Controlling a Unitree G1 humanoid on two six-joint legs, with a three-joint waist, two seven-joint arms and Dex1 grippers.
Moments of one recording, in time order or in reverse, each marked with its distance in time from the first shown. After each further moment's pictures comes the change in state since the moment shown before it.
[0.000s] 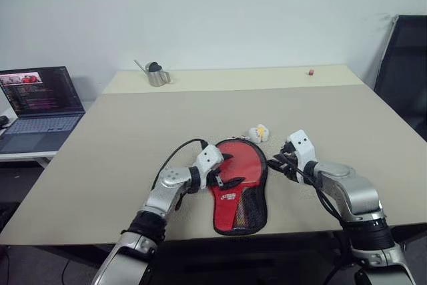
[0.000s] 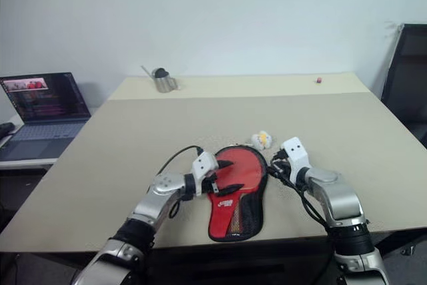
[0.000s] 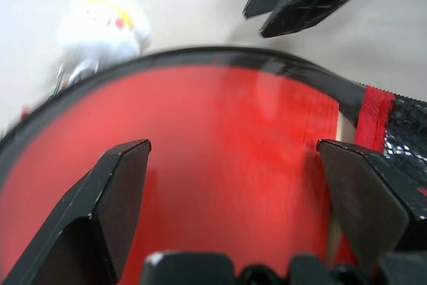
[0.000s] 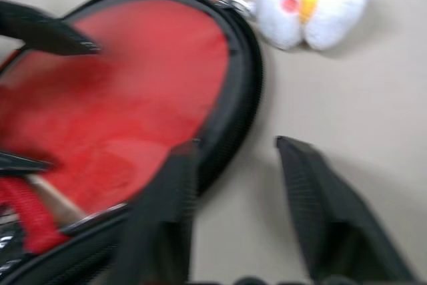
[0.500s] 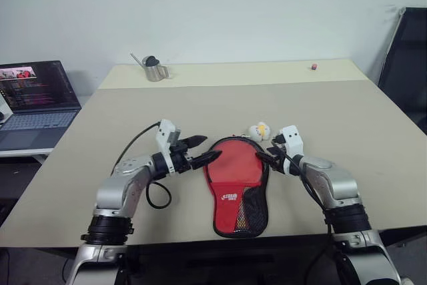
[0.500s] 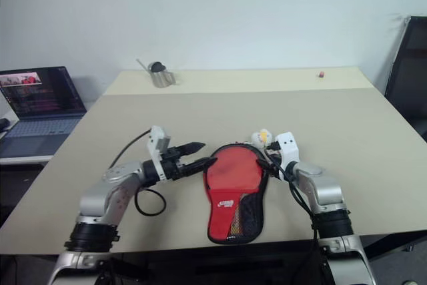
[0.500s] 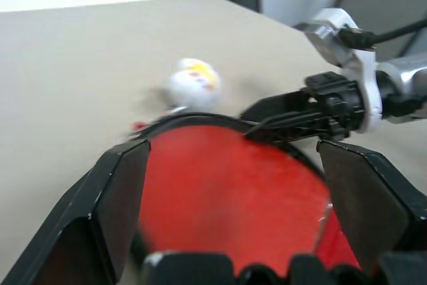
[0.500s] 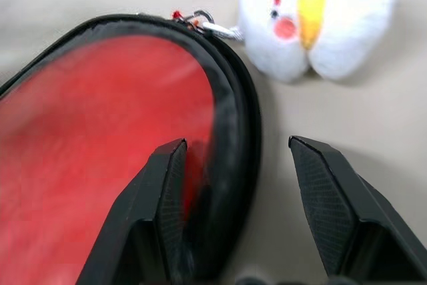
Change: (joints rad) left arm 0.020 0.148 0.249 -0.311 -0.311 0.440 0.037; right arm -0.155 0.117 -0.017 0.338 0.032 -0.166 -0.076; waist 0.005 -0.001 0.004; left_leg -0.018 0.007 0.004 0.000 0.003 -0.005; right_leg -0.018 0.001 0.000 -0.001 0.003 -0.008
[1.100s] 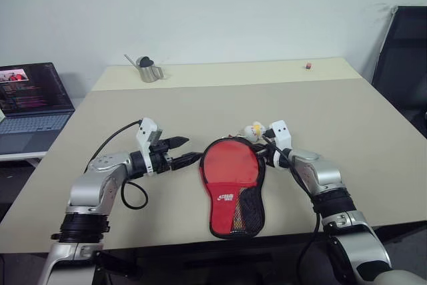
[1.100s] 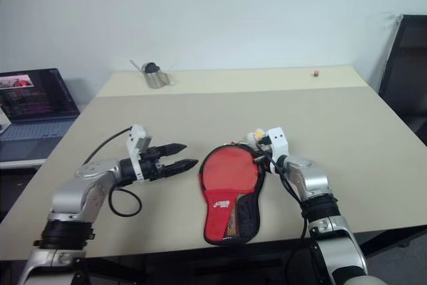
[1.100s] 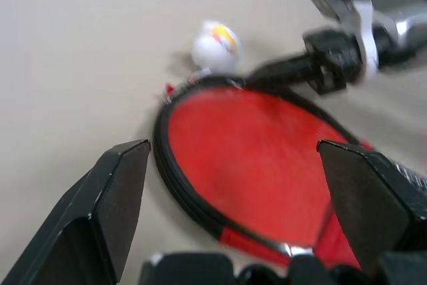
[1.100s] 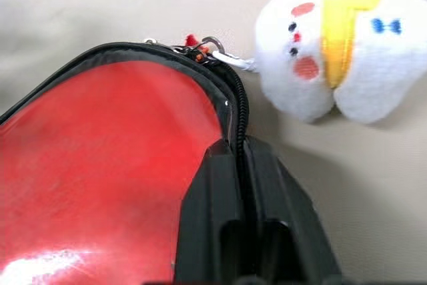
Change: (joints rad) left arm 0.024 0.174 -0.001 0.041 -0.001 0.009 -0.132; right arm -0.105 0.022 0.049 0.204 -0.002 -0.124 0.089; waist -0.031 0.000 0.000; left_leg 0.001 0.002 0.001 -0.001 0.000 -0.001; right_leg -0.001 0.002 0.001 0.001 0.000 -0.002
